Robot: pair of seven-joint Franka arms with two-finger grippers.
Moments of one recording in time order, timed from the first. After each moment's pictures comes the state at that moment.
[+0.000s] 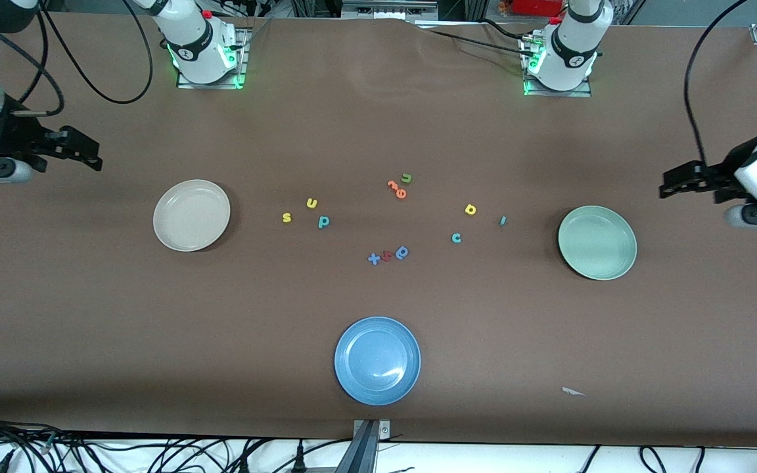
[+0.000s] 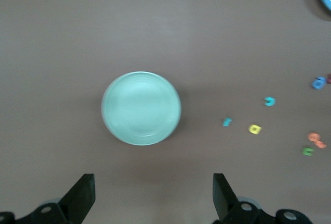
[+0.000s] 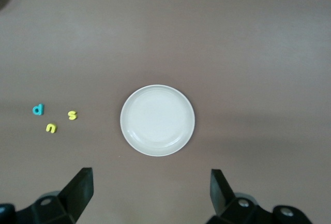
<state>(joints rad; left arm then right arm) -0.03 0.20 0.03 -1.47 -0.09 1.52 0.07 0.09 0.00 -0.02 -1.70 0.00 1.66 0.00</state>
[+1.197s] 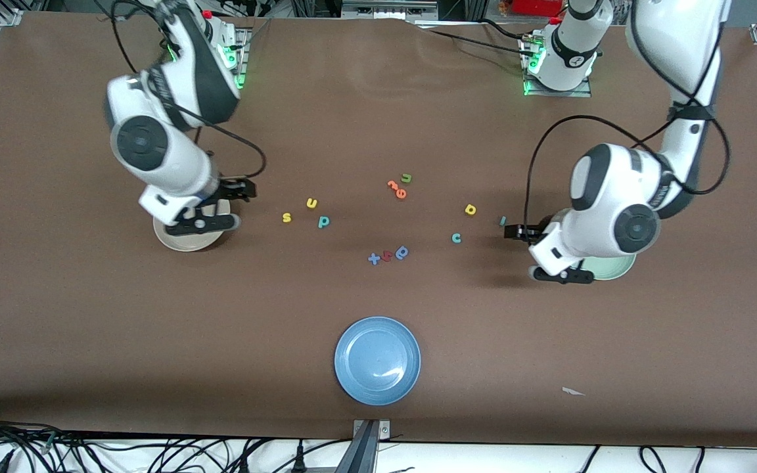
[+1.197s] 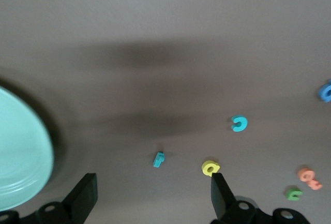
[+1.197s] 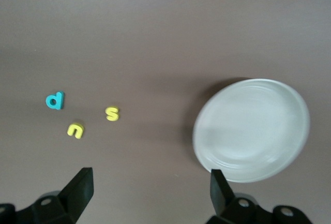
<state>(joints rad) -0.28 0.47 0.03 -1.77 -0.22 1.96 -0.10 0.41 0.28 -0.01 -1.87 -0.01 1.96 0.28</state>
